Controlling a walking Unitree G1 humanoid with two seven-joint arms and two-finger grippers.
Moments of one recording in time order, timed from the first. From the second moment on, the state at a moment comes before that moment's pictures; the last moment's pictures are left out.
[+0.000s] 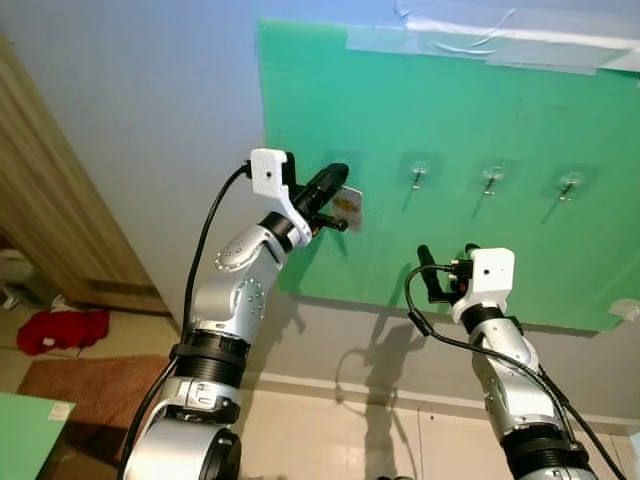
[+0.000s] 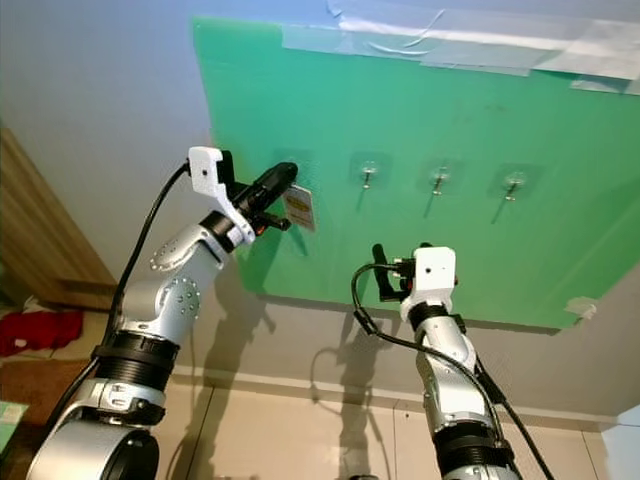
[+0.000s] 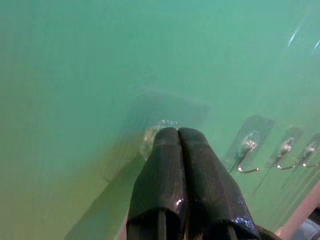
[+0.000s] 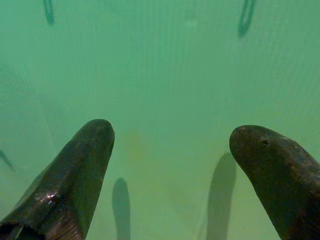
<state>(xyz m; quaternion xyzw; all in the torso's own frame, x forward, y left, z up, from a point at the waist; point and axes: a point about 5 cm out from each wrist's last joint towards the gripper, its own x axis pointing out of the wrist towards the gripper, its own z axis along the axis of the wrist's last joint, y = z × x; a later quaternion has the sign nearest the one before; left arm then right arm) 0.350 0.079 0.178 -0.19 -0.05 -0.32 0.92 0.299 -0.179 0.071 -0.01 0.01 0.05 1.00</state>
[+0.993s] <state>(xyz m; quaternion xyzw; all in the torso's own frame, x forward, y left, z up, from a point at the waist) 0.355 0.085 0.177 -0.37 -0.01 -0.27 0.89 0.300 -0.180 0.076 -0.01 0.01 0.05 1.00</state>
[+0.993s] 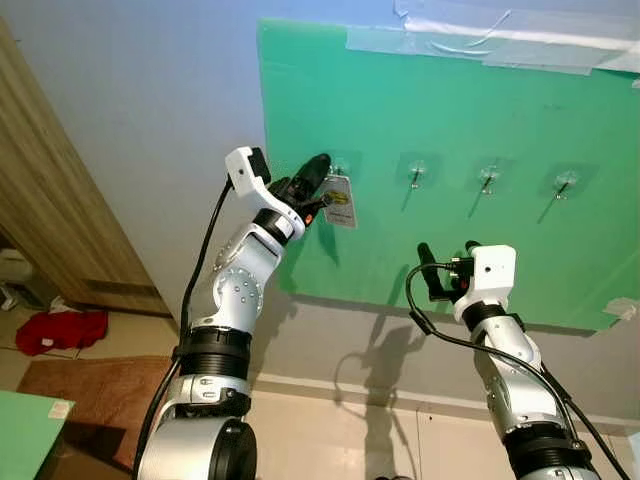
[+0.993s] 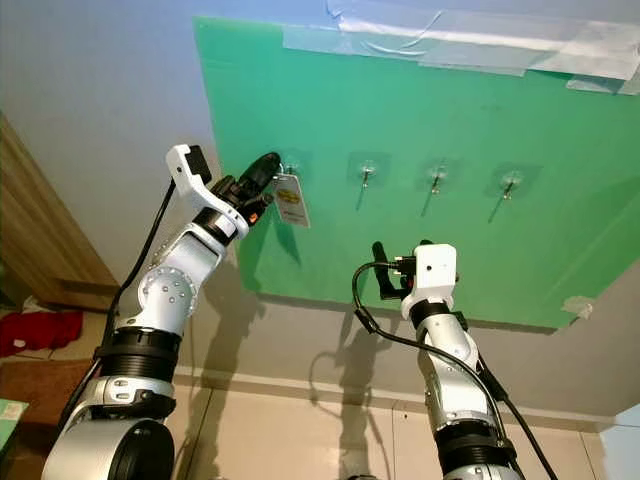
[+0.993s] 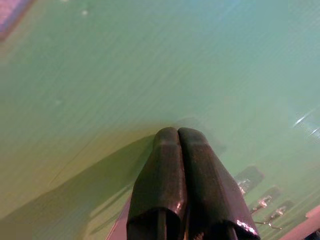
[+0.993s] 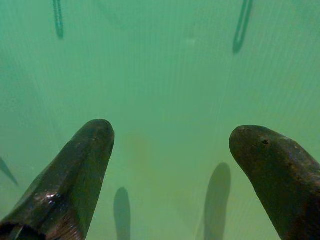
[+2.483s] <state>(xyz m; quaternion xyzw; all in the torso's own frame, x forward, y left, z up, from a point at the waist) 0.354 0.076 0.181 -0.23 -0.04 -0.24 0.94 0.300 -0.178 0.075 -0.01 0.01 0.06 1.00</state>
